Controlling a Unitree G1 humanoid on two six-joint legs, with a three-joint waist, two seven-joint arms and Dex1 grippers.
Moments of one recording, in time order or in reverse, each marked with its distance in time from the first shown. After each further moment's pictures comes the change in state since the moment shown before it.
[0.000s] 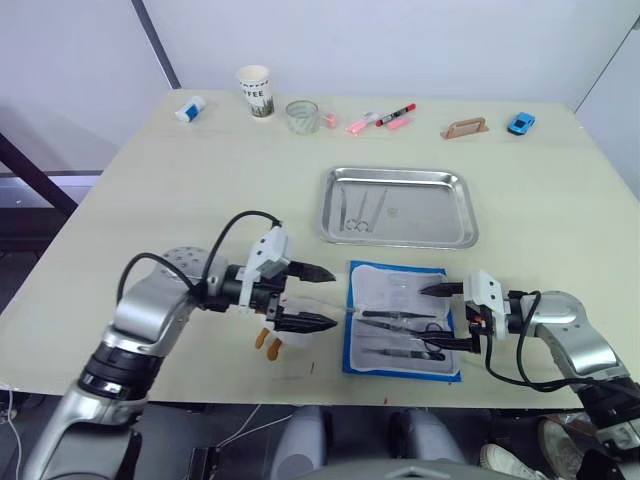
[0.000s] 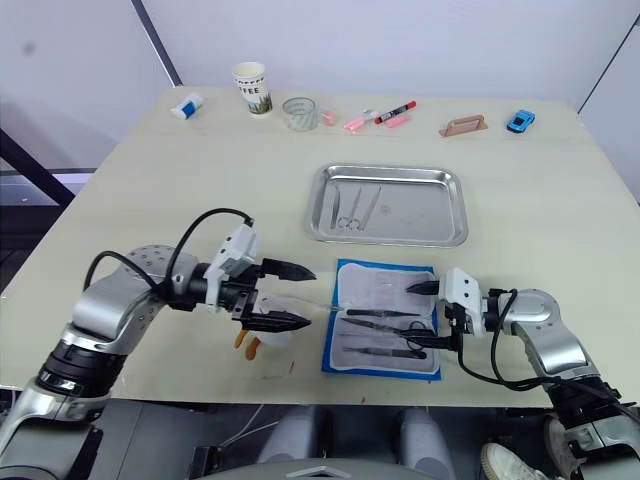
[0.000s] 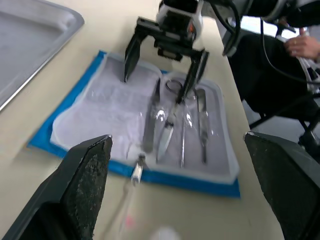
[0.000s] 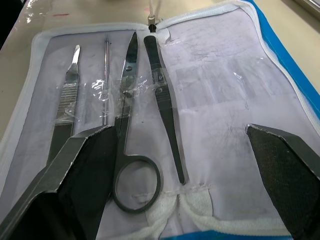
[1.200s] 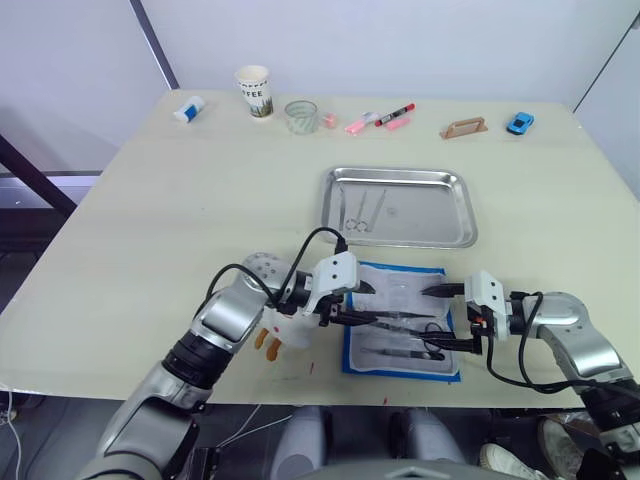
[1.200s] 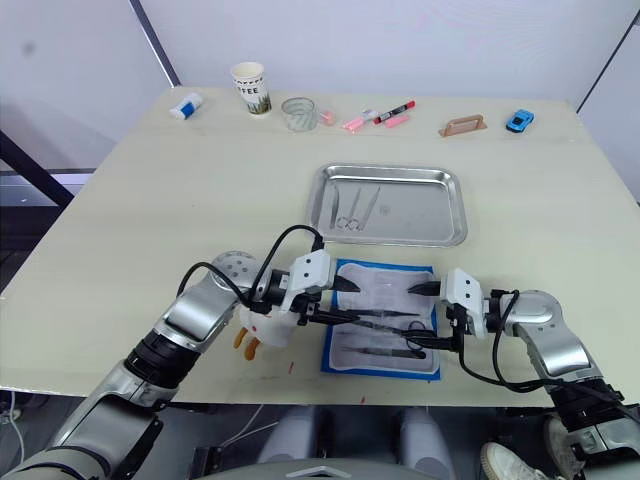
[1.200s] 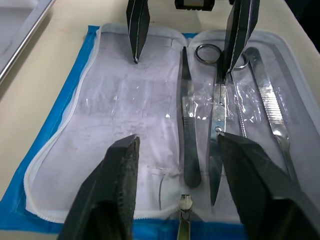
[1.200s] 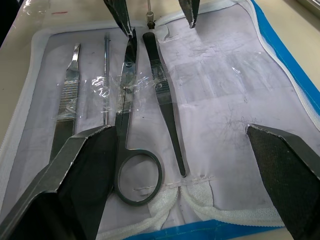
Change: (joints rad) left arm -0.129 -0.273 -0.296 0.133 0.374 -0.189 0.179; right arm 0.012 -0.006 -0.002 -0.025 0.000 0.019 -0.019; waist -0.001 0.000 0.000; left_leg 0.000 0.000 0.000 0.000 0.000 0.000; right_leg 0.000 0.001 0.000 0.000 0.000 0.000
